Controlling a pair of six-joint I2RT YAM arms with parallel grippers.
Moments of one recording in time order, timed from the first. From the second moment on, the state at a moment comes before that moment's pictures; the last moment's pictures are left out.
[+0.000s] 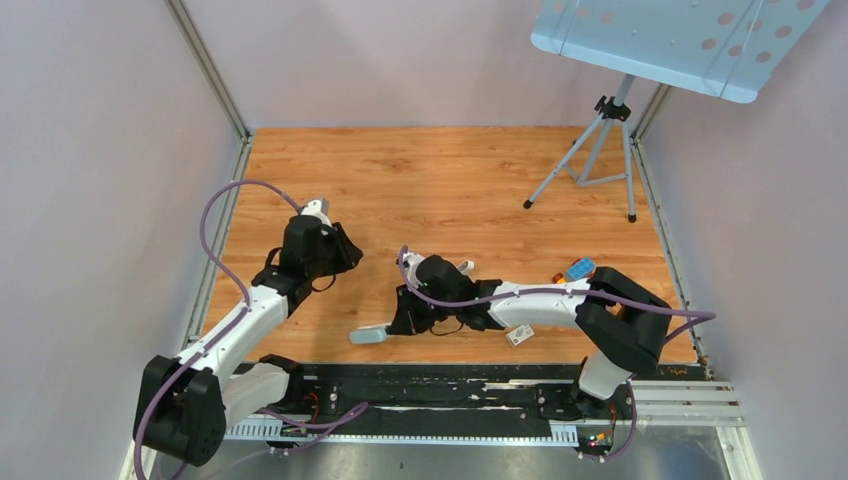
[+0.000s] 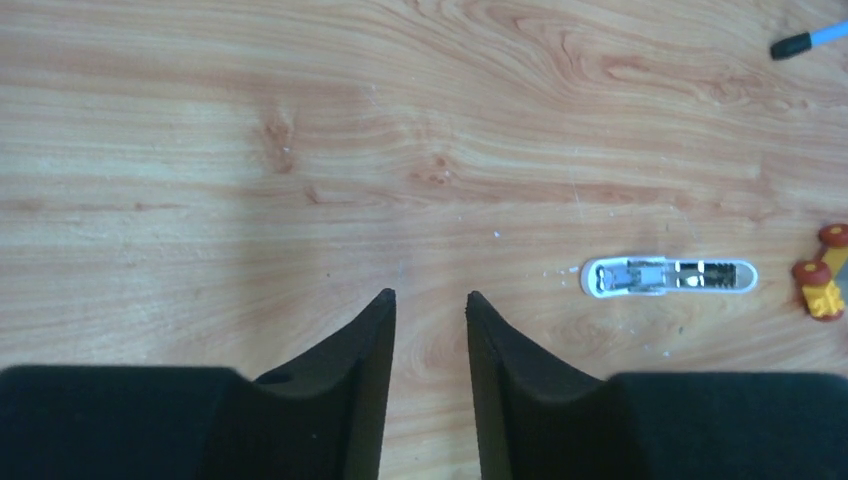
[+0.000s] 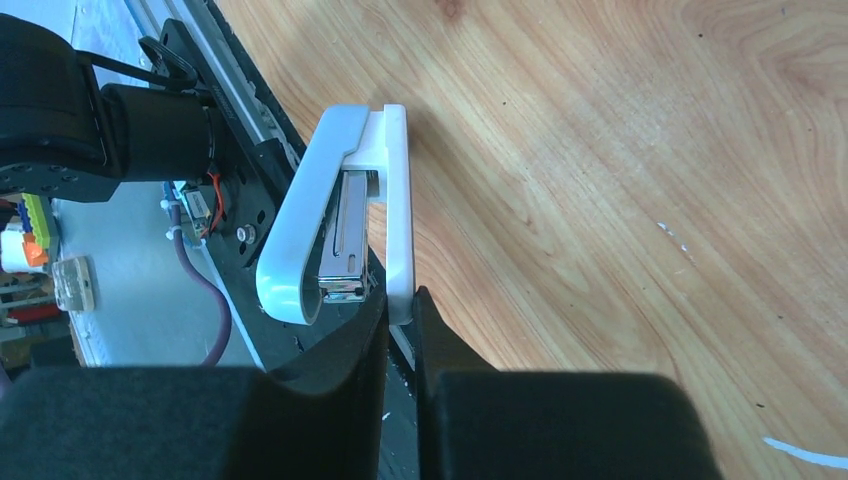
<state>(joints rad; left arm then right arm) -0.29 1.04 0.54 -0.09 0.05 -0.54 1.08 1.62 0.82 0.17 -0.31 0.63</state>
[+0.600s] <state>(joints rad) -0.37 0.66 0.61 -0.33 0.26 -0.33 0.91 1.38 0.80 0.03 -0.25 0.75</state>
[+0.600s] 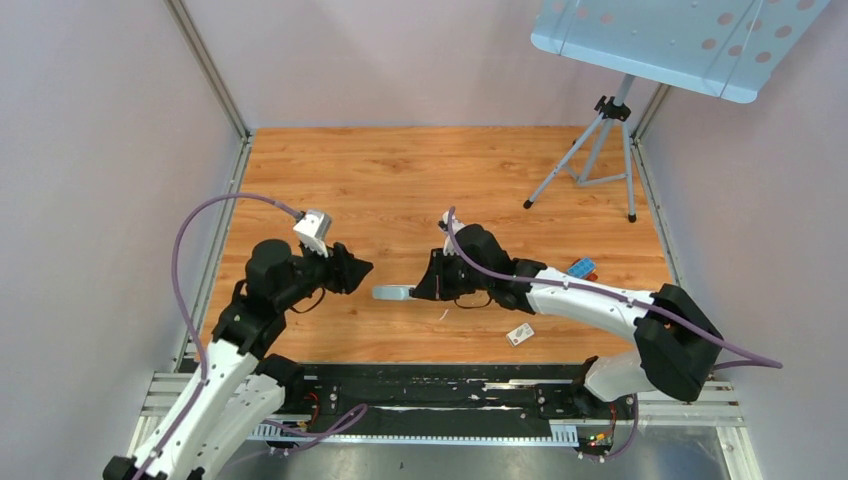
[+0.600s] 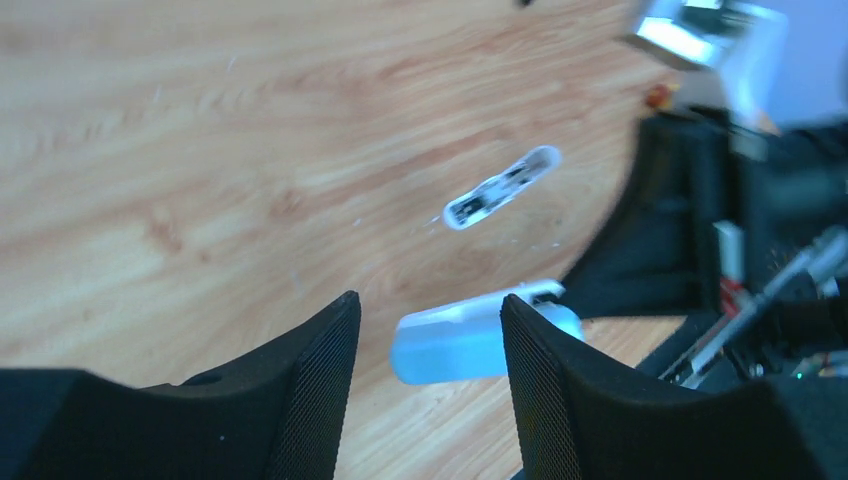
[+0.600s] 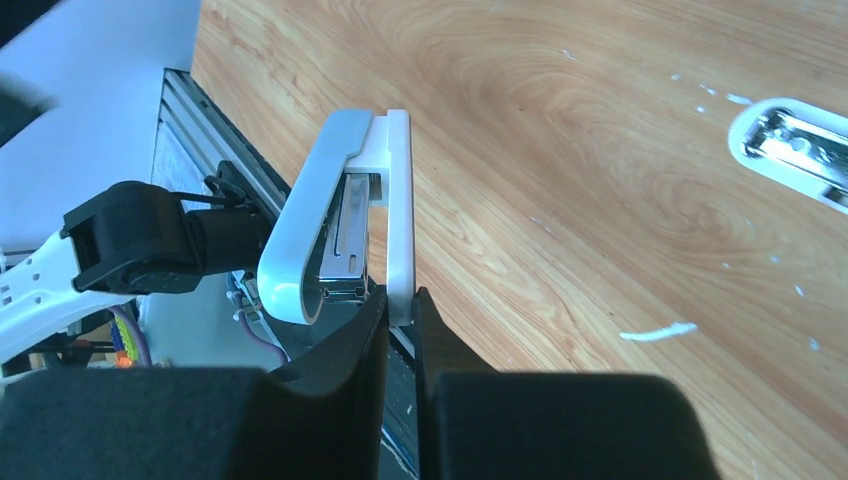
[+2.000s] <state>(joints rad) -1.00 0.91 0.60 -0.20 0.16 0.52 0.85 1.26 0.86 -0.26 -0.40 0.66</state>
